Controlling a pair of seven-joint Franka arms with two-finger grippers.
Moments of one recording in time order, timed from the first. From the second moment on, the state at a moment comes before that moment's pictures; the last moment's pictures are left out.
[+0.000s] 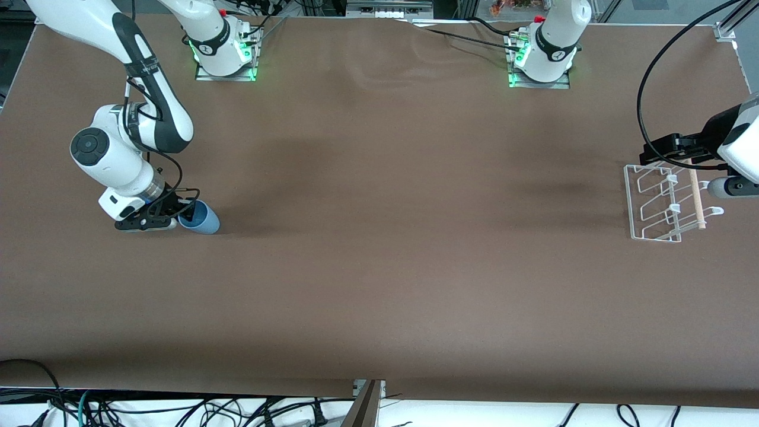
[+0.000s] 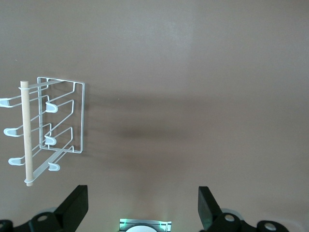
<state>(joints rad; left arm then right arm) 0.05 0.22 -0.05 -1.32 -0.02 1.34 -0.08 0.00 0.31 0.01 -2.21 -0.04 2.60 -0.04</state>
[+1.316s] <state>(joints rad) 0.04 0.28 -0.06 -1.32 -0.18 1.34 -0.05 0.04 0.28 0.19 -1.83 0.40 2.10 0.07</state>
